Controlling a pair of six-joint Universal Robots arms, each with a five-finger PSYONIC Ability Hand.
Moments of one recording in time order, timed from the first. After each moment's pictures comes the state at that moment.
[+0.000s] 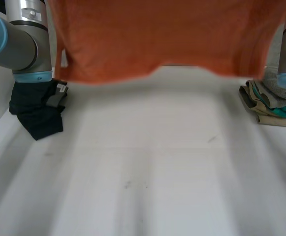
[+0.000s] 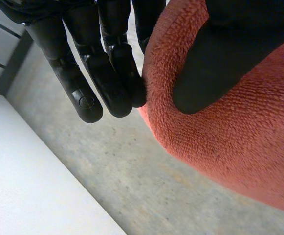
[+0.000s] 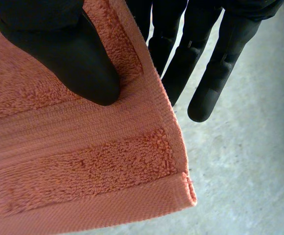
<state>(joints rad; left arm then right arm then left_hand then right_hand) 4.38 -2.20 -0.80 3.88 -1.61 3.89 1.82 -1.08 0.96 -0.62 1.65 2.29 1.17 1.20 1.20 1.20 0.97 1.13 1.18 1.20 1.21 0.99</state>
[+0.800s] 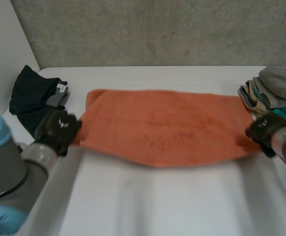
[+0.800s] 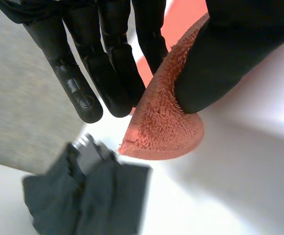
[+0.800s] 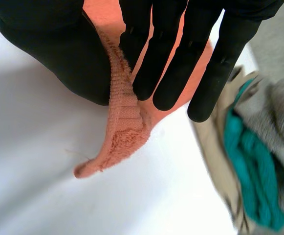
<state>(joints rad) 4.37 -1.75 -1.90 3.36 -1.58 3.94 1.71 -1.23 1.57 0.28 1.56 2.16 1.17 1.20 1.20 1.20 0.97 1.13 1.18 1.20 1.21 0.99</state>
